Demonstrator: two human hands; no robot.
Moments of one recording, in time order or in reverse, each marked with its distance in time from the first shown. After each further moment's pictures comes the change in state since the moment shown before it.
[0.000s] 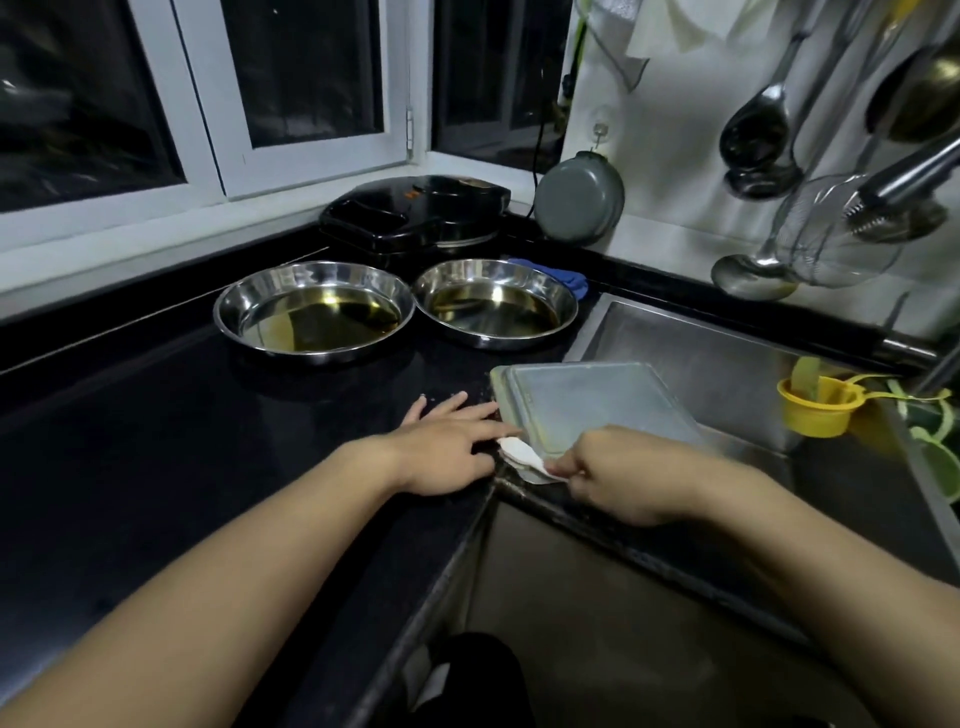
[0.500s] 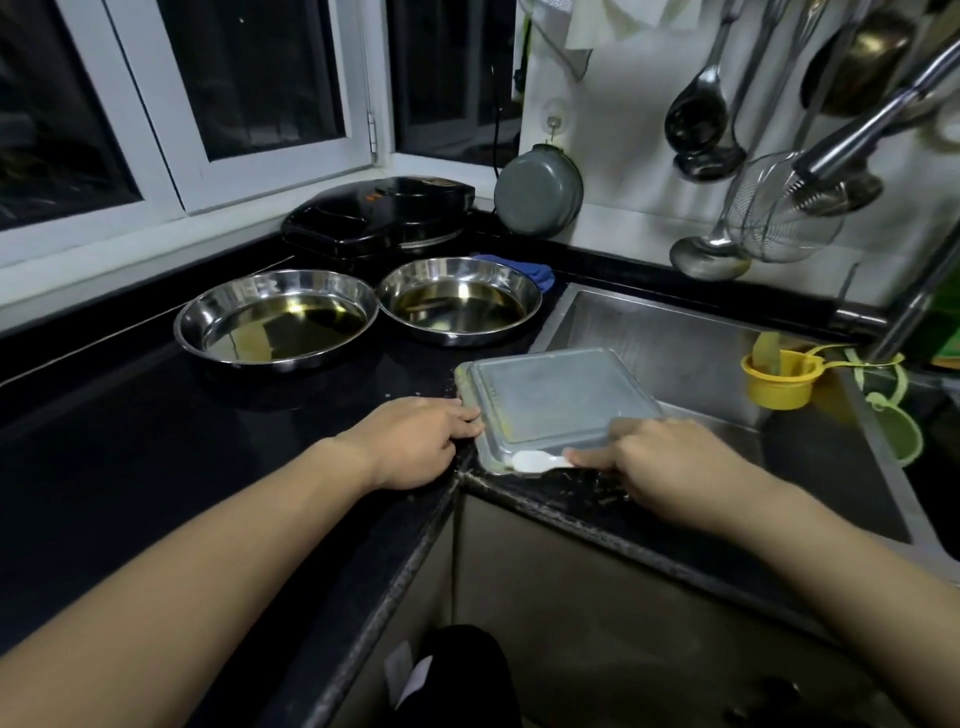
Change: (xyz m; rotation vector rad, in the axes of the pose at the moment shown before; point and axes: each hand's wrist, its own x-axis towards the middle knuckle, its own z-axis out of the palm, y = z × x) left_hand 0.010 0.010 -0.003 0.208 0.116 0.118; right_hand -0.041 0.065 0.030 -0.248 0.277 -0.057
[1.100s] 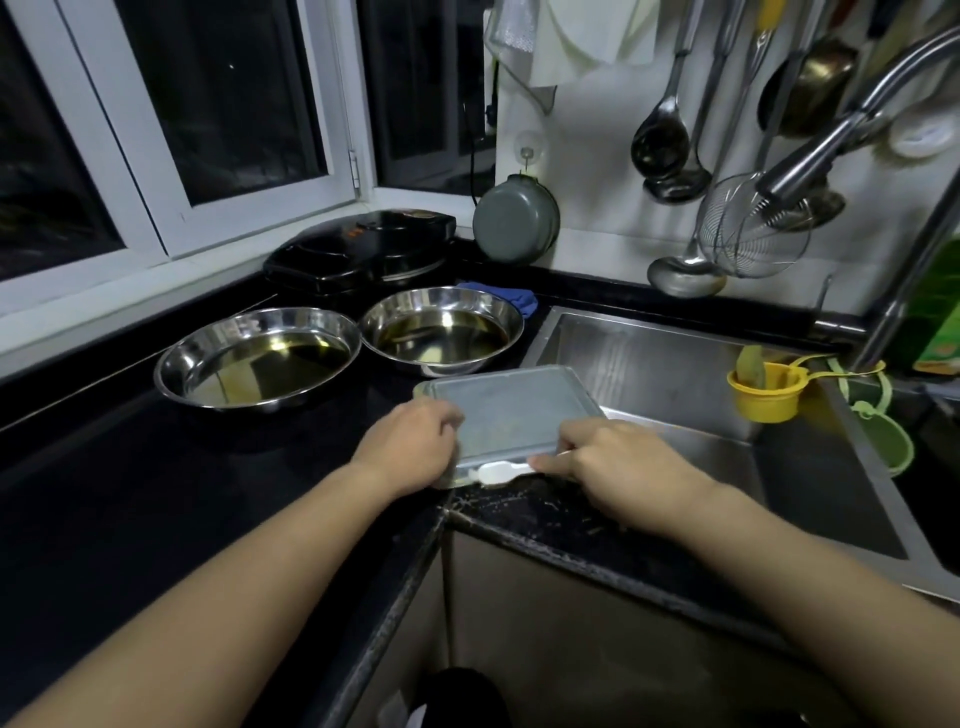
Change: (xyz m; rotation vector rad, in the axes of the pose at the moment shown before) left_hand 0.031 0.012 -0.003 -0.147 0.306 -0.268; right_hand 0.038 0.012 0.026 0.124 0.228 -0.049
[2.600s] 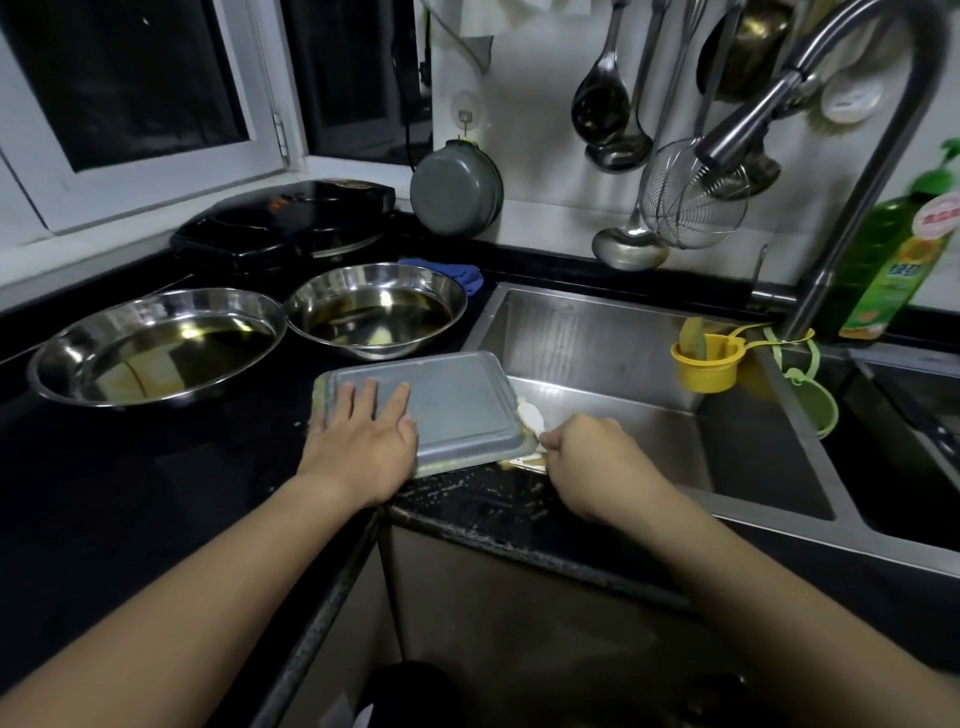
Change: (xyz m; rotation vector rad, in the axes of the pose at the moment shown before) left_hand 0.001 0.017 0.032 0.194 -0.192 -0.131; right_hand -0.023 -0.008 0.002 0.361 -0.066 0.748
